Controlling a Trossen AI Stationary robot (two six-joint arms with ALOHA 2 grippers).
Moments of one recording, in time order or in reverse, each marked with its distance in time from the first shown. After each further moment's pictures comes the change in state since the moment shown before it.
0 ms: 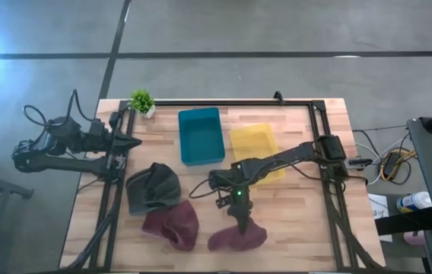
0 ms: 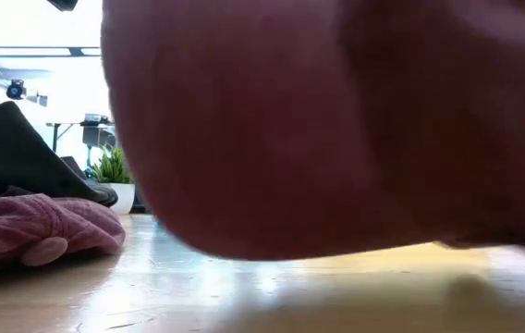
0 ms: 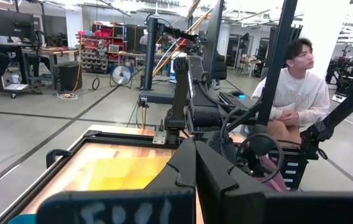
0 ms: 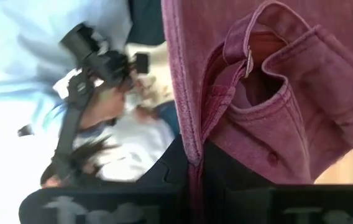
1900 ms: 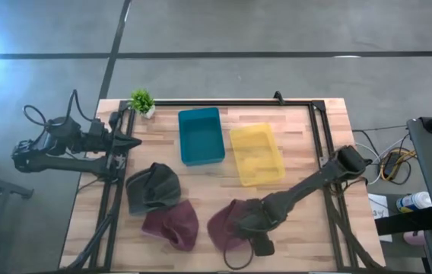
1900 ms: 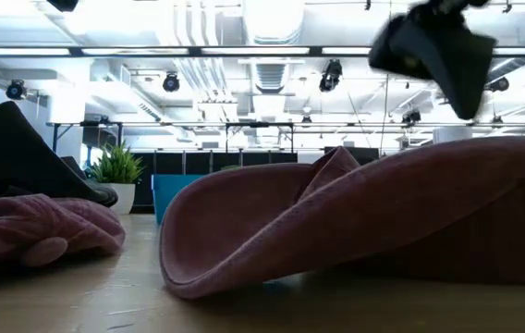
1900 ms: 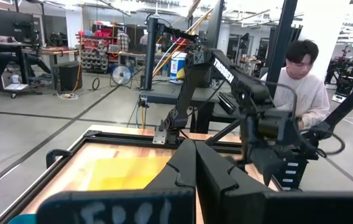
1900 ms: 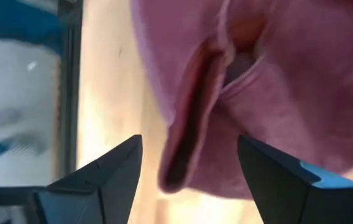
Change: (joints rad) left arm 0.000 0.000 0.000 0.000 0.000 0.000; right arm 0.368 -0.111 0.050 -0.344 1.099 -0.265
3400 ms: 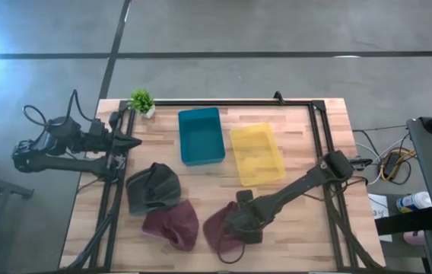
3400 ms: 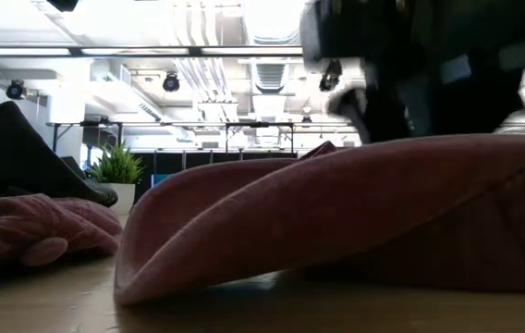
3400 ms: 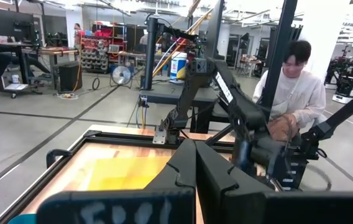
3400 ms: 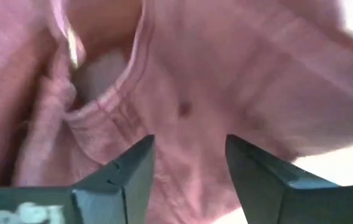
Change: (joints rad) left arm 0.000 0.000 0.000 0.000 0.000 0.000; right arm -0.045 0.104 -0.067 0.105 0.294 -0.135
